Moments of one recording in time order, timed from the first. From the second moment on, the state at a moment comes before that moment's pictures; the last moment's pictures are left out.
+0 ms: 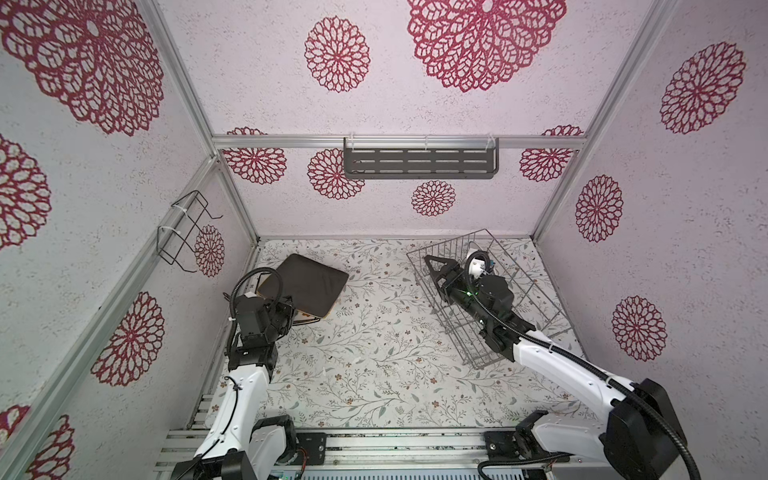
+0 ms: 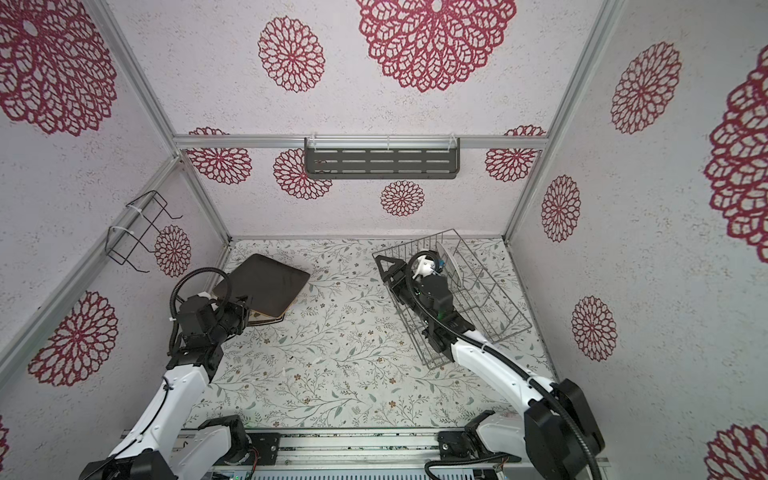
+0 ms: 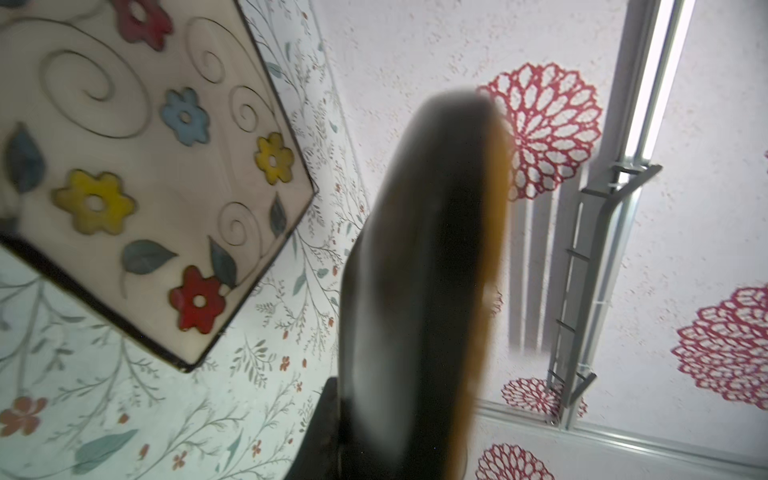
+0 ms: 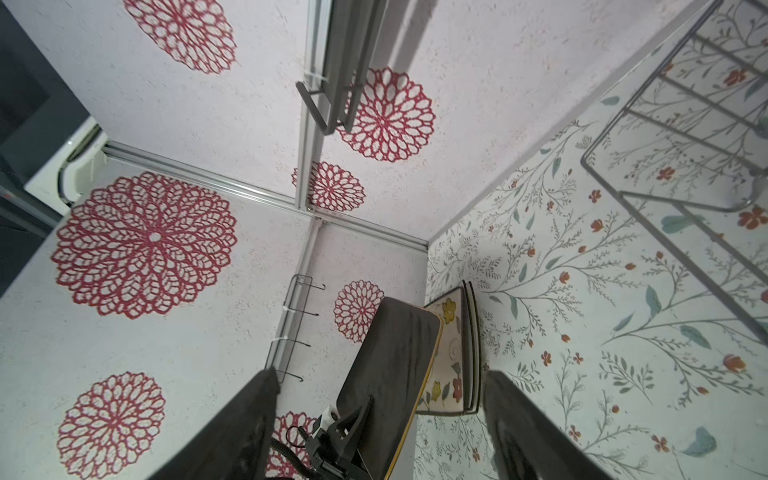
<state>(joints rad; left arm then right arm) 0.17 0.95 0.51 0.05 0.22 -1.23 0.62 1.26 0.83 0.40 -0.08 1.23</state>
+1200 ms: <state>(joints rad) 0.30 1.09 0.35 0.35 0.05 -1.28 0.77 1.91 1.33 0.16 -0.30 1.00</state>
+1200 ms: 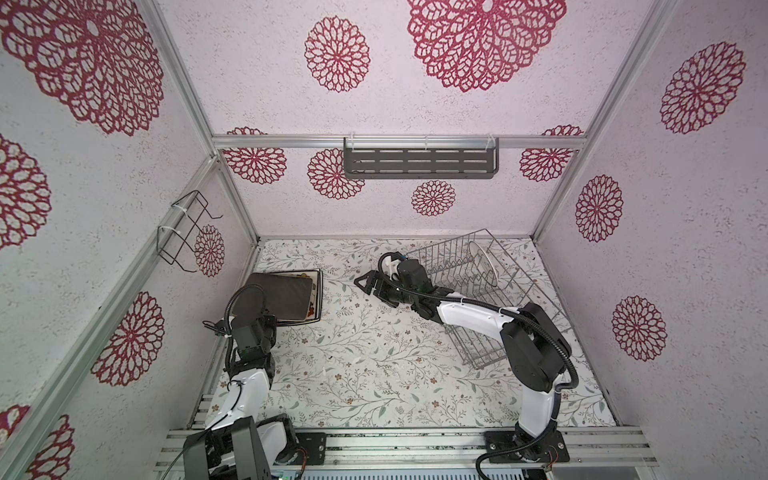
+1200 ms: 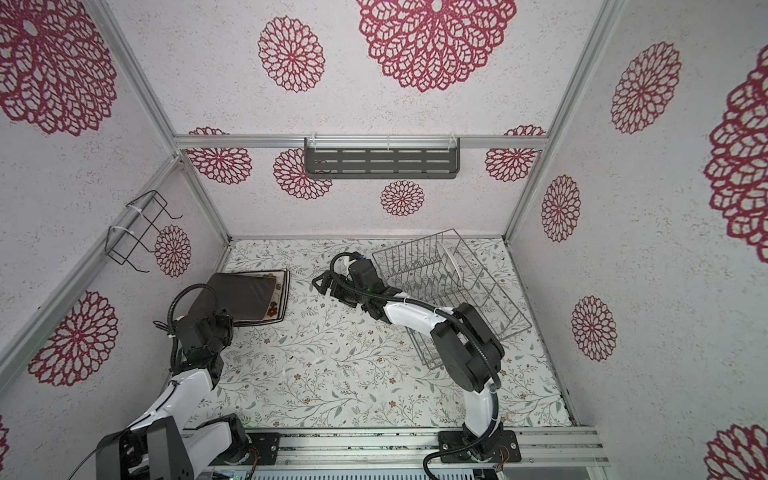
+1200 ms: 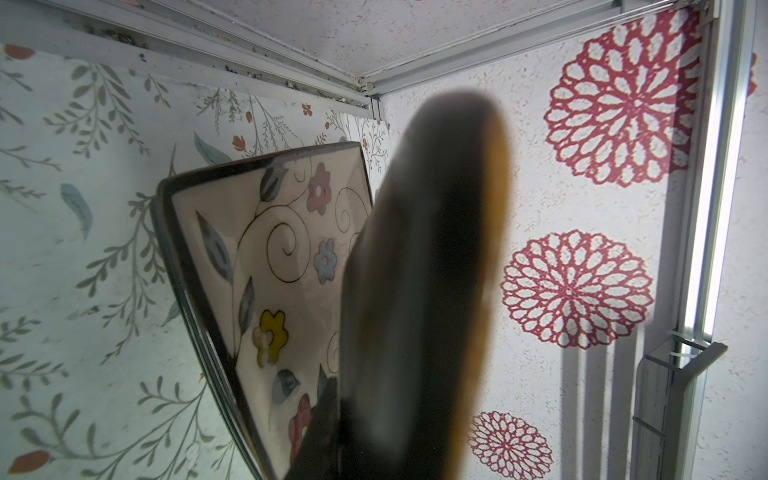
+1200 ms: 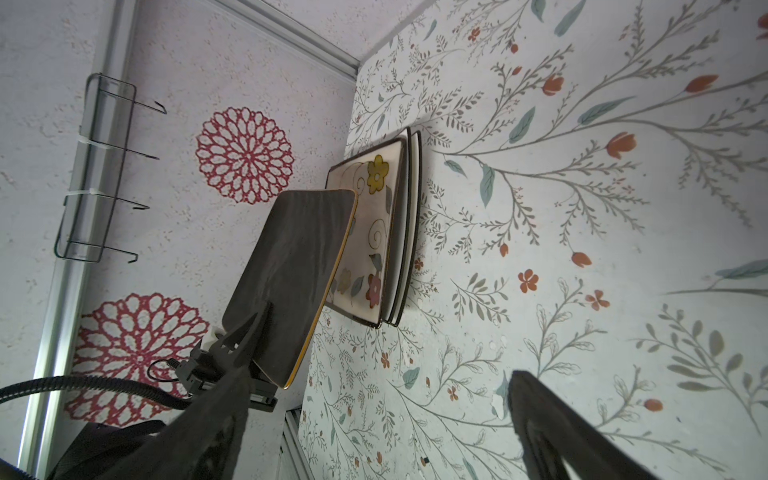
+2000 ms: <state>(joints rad) 0.31 1.28 0.36 0.50 0.08 -1.29 0.77 1.94 1.33 0.15 -0.35 1.00</state>
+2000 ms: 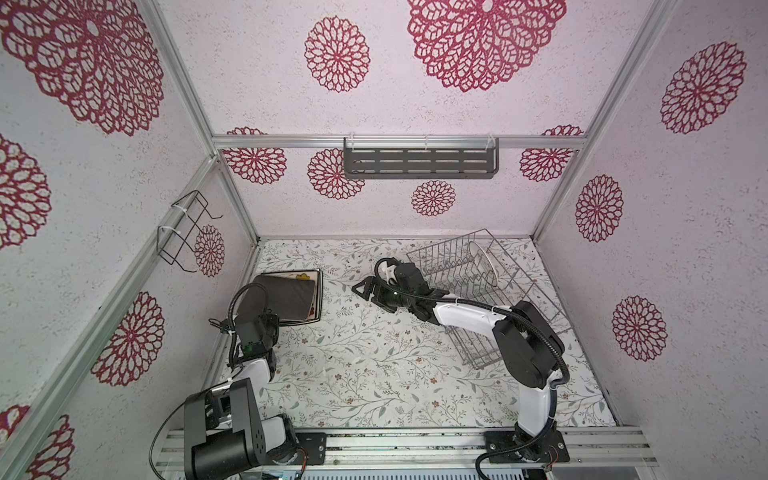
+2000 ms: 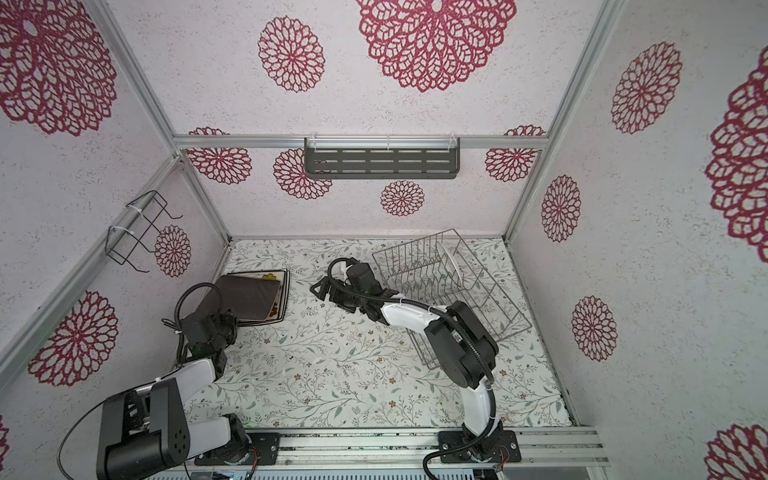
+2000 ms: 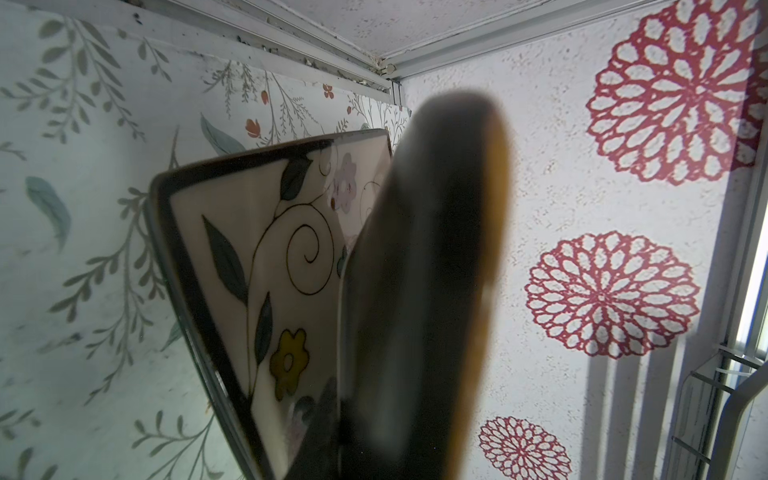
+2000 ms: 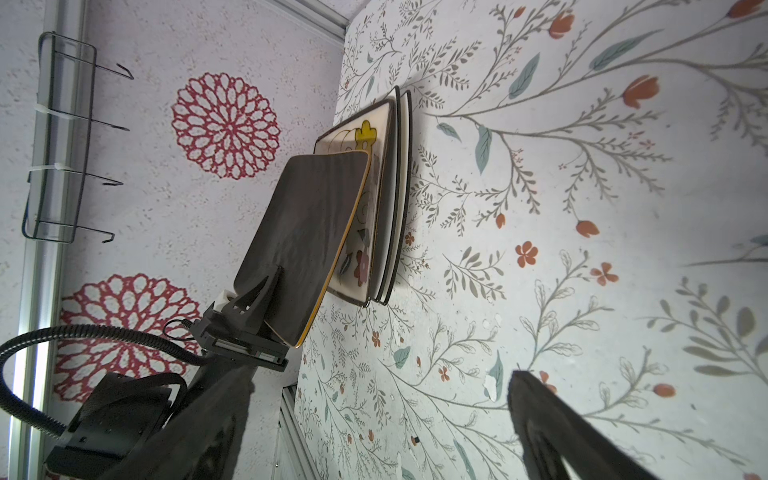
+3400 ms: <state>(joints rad) 0.31 1.31 0.40 0.44 0.09 -1.31 0.77 1.94 1.33 0.13 -0.36 0.99</state>
